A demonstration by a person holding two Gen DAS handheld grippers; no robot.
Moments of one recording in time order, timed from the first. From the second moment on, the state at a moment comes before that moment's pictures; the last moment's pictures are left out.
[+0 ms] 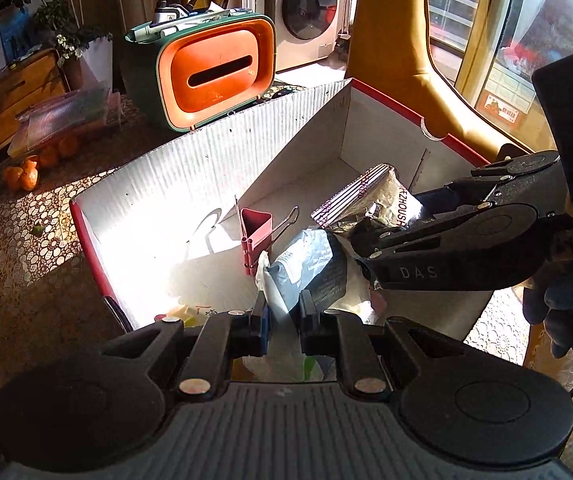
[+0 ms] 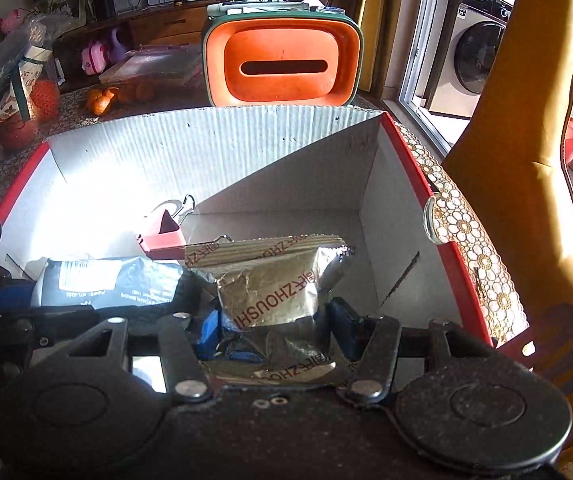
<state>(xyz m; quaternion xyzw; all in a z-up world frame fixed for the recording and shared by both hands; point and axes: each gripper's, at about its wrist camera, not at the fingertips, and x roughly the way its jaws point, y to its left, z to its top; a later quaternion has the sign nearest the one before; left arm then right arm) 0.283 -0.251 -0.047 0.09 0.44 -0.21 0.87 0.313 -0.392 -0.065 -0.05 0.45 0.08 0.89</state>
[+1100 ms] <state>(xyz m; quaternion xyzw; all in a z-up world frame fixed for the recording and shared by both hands) 0.219 -0.212 0.001 0.07 0.37 -0.22 0.90 0.264 -0.380 -0.008 -0.03 0.39 0.12 0.91</state>
